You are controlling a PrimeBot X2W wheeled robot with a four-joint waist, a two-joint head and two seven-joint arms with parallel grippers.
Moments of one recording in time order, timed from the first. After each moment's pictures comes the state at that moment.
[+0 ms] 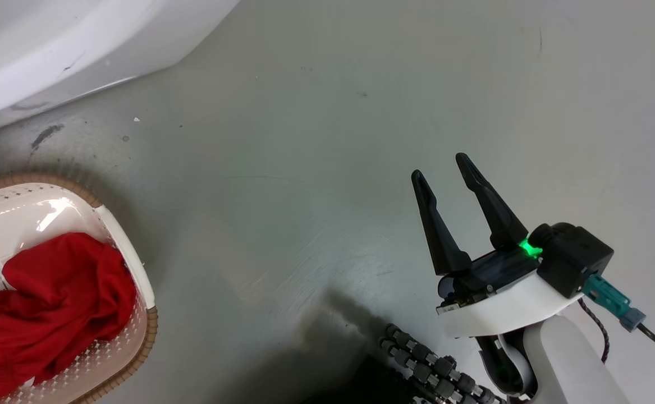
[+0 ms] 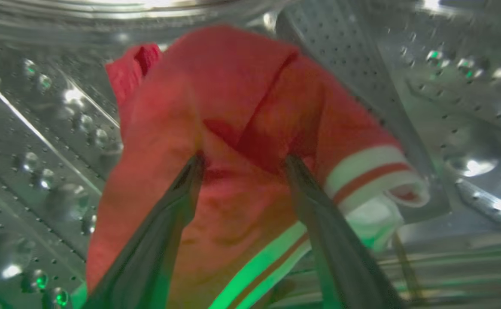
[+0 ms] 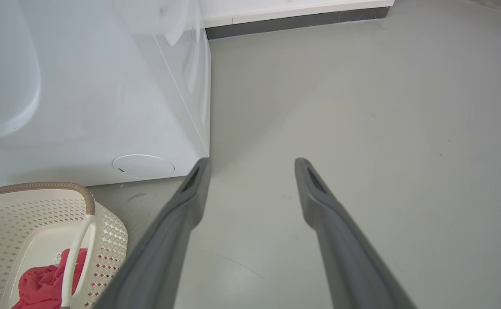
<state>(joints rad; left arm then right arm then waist) -1.44 0.81 -0.10 0.77 -0.02 -0.13 0.52 -0.27 -0.05 0.32 0.04 0.30 0.13 -0.26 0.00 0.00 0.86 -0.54</state>
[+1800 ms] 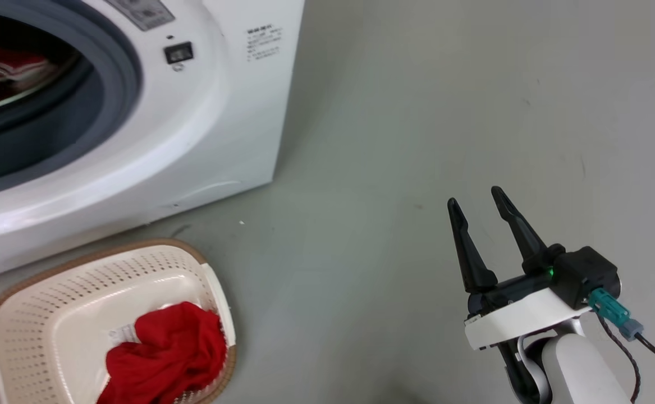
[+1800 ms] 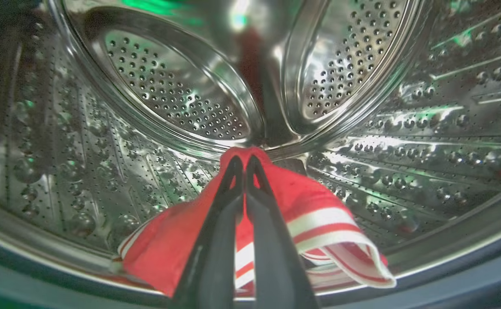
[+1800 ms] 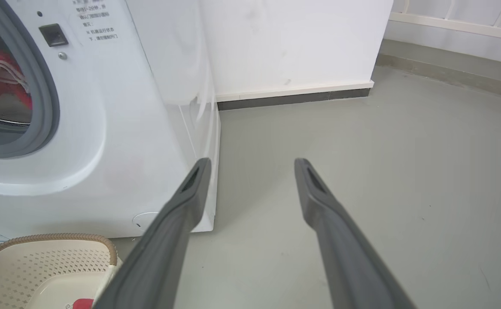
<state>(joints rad) -0.96 0.56 0.01 0.91 -0.25 0.02 -0.26 -0.22 -0.05 0.20 0.15 0.20 0.13 -0.26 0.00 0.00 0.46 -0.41</state>
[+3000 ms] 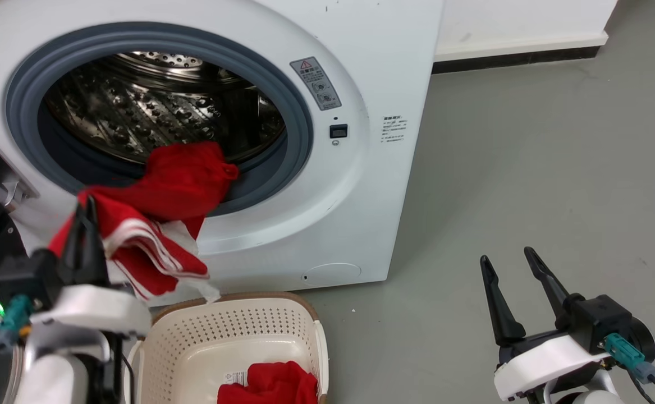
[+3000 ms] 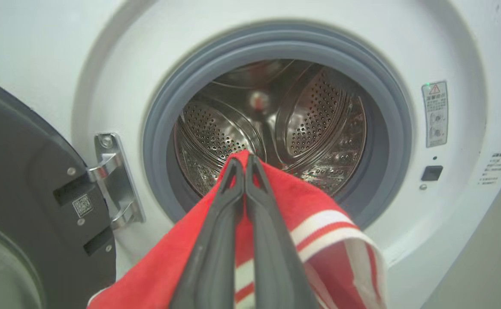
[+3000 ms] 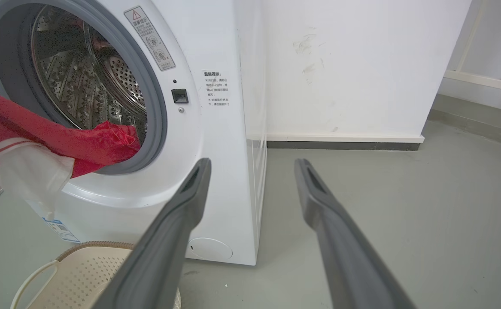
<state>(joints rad) -0.16 0.31 -0.01 -0.02 -0.27 0.11 -0.08 -0.02 -0.05 0.09 0.06 0.09 0.13 -0.15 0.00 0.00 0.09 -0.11</state>
